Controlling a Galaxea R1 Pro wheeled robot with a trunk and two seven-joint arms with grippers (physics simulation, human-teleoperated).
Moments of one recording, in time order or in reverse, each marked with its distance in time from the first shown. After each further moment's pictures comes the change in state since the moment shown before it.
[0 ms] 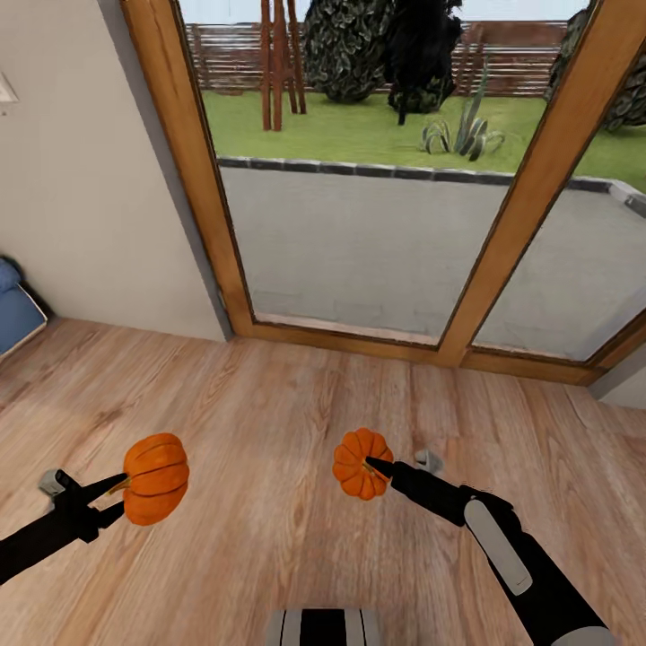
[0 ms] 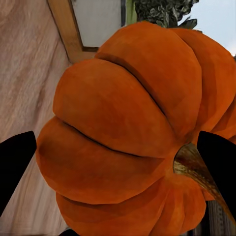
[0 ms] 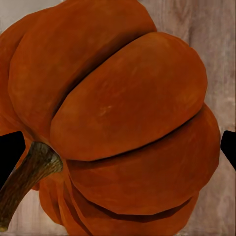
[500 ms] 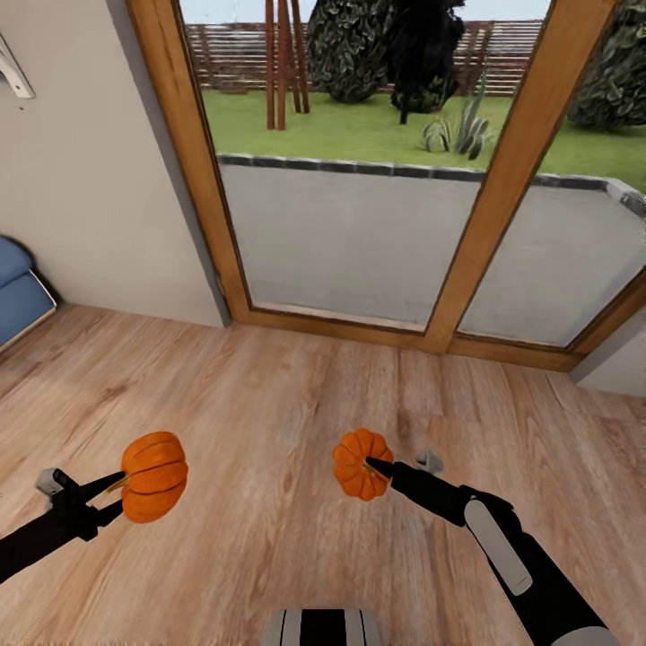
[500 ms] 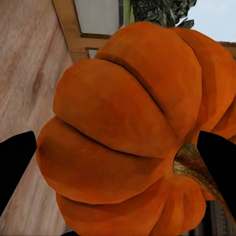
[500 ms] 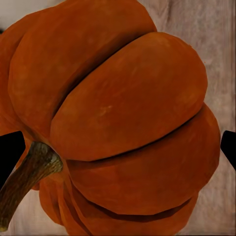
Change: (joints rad) left arm 0.000 0.000 0.010 0.002 0.000 0.000 -0.006; right arm 0.000 0.000 0.000 0.000 0.009 0.000 0.000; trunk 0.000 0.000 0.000
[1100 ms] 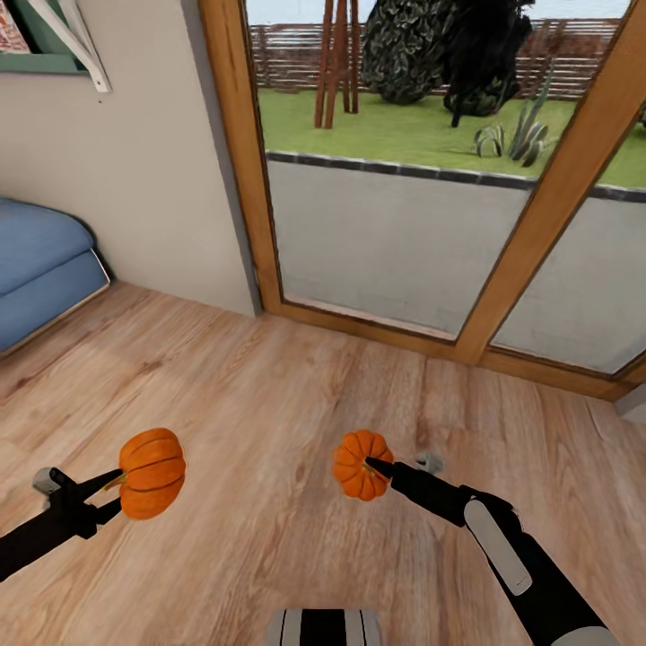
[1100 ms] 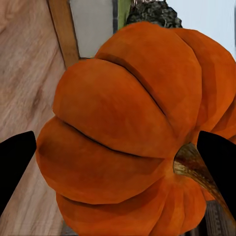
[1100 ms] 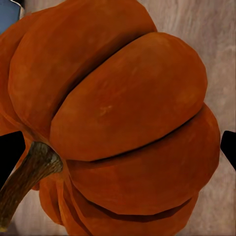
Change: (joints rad) left arm 0.000 0.000 0.004 0.000 0.018 0.002 -0.007; right arm 0.000 0.000 0.001 0.001 -0.003 0.000 0.001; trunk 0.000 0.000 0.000
